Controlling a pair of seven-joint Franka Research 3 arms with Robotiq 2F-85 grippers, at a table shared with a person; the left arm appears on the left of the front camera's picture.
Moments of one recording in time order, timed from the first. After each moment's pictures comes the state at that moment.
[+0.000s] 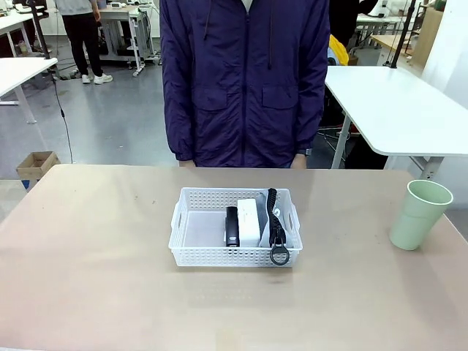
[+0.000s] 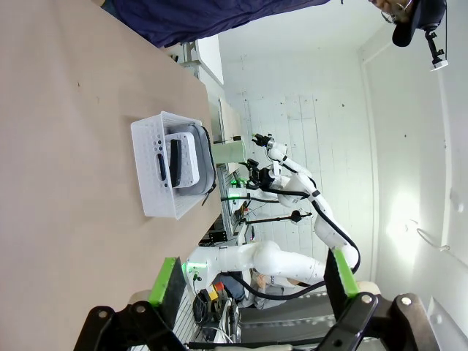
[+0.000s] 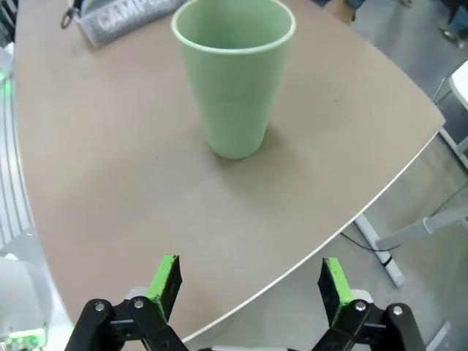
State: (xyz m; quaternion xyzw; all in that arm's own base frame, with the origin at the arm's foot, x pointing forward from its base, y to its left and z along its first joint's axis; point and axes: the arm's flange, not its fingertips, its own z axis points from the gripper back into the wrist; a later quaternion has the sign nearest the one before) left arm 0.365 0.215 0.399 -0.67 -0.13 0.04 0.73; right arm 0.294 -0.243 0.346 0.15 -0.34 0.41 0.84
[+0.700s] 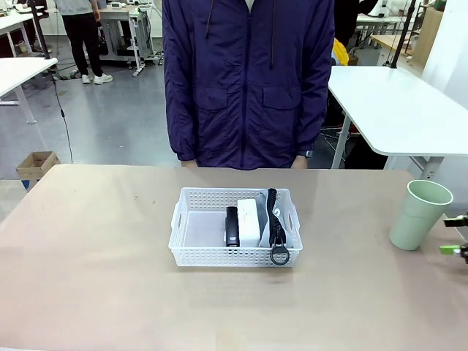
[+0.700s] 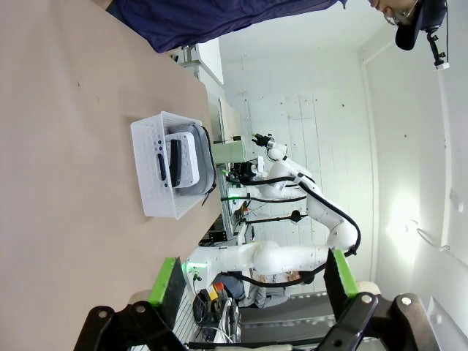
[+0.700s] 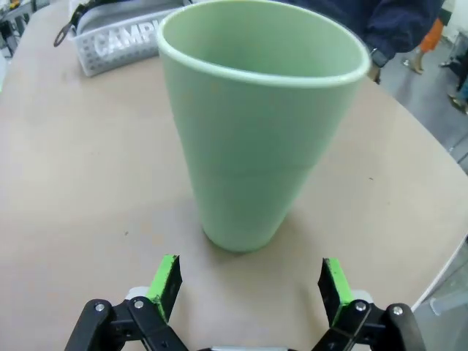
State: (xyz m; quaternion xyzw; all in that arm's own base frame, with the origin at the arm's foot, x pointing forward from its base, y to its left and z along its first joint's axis) left arm 0.365 0.215 0.399 -0.67 -0.13 0.04 0.73; right arm 0.341 -0.182 0.262 0.20 -0.43 0.43 0.77
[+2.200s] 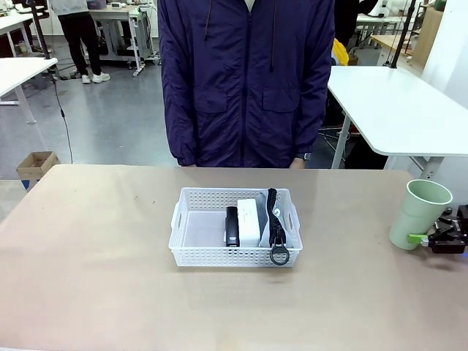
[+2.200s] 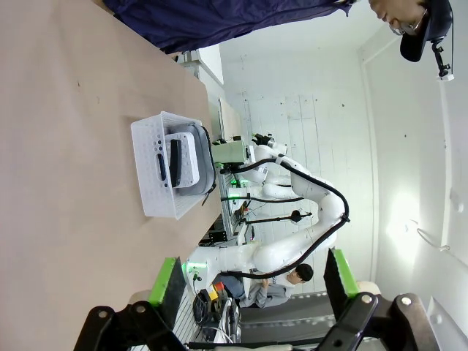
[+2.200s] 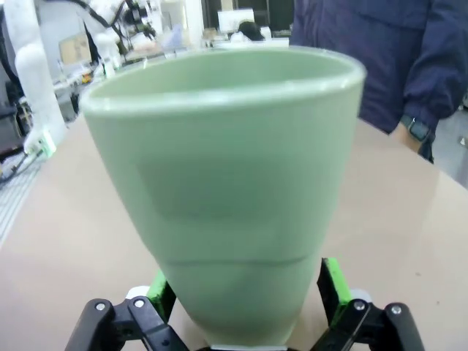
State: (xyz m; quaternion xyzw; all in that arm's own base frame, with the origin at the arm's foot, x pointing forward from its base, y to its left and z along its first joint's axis) left arm 0.365 0.215 0.399 -0.67 -0.13 0.03 0.73; right arm 0.400 -0.162 0.213 0.39 -0.49 0.41 0.66
